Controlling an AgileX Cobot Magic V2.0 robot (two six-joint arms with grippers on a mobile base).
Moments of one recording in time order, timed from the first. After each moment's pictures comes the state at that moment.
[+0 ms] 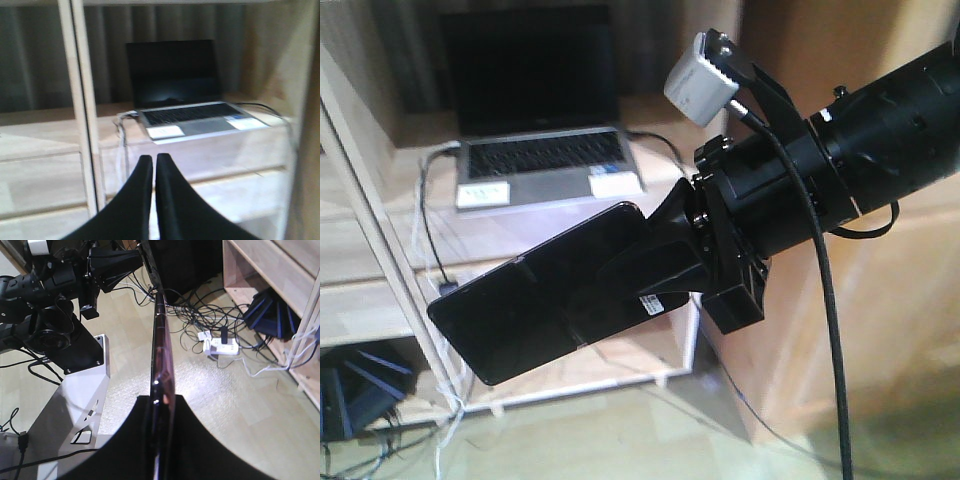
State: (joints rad) left arm -0.03 -0.02 0.03 -0.03 0.07 0.04; right arm 0.45 1.42 -1.37 0.90 1.24 -0.95
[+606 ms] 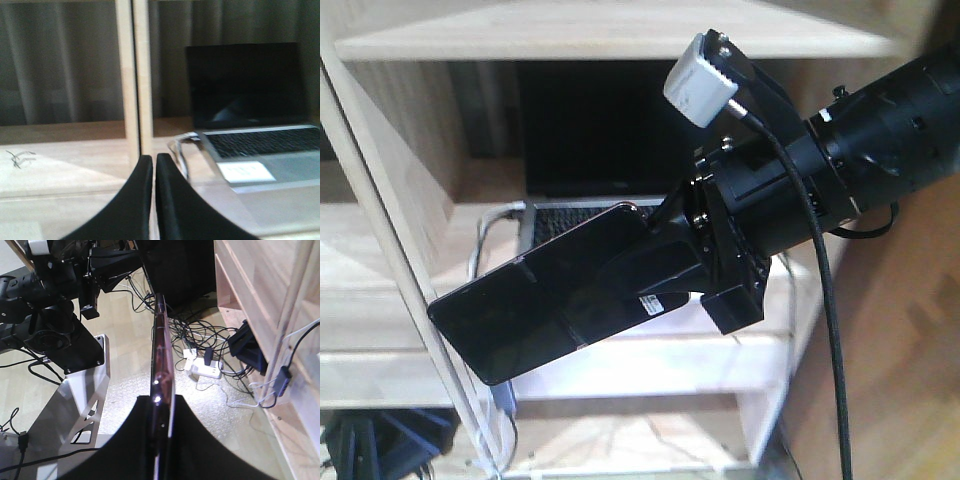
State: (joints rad) left arm -0.03 -0.02 0.03 -0.03 0.07 0.04; right arm 0.45 1.42 -1.37 0.90 1.24 -0.95
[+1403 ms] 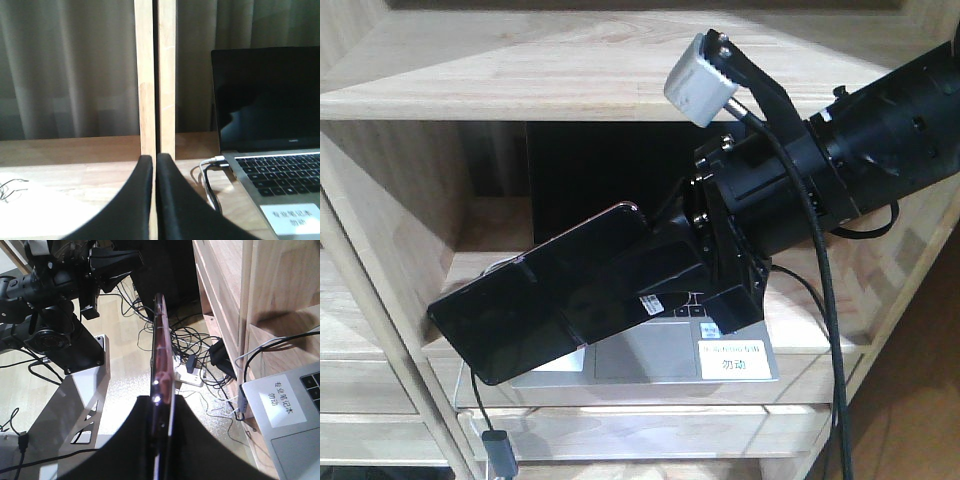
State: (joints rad) left arm -0.03 -0.02 0.03 -0.03 0.07 0.04; right arm 0.45 1.42 -1.37 0.90 1.24 -0.95
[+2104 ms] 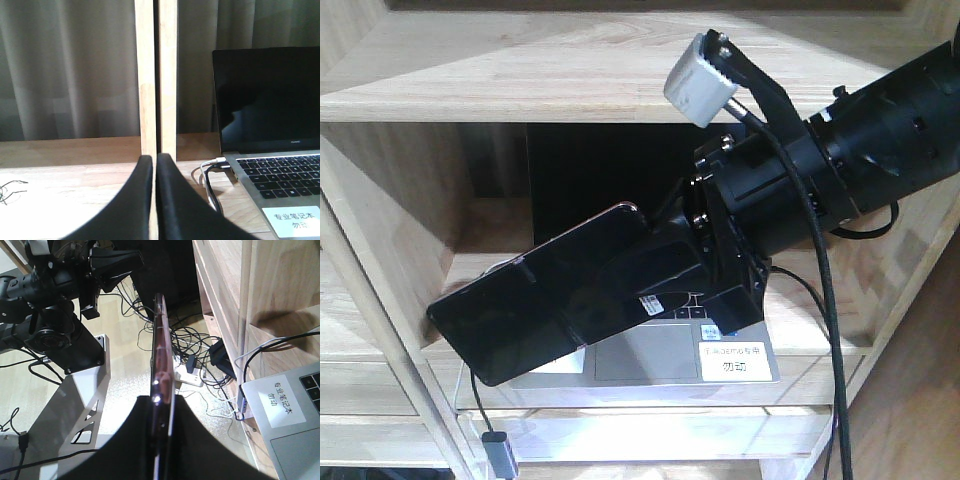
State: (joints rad) left arm -0.03 -0.02 0.03 -0.03 0.07 0.04; right arm 0.45 1.42 -1.37 0.90 1.24 -0.95
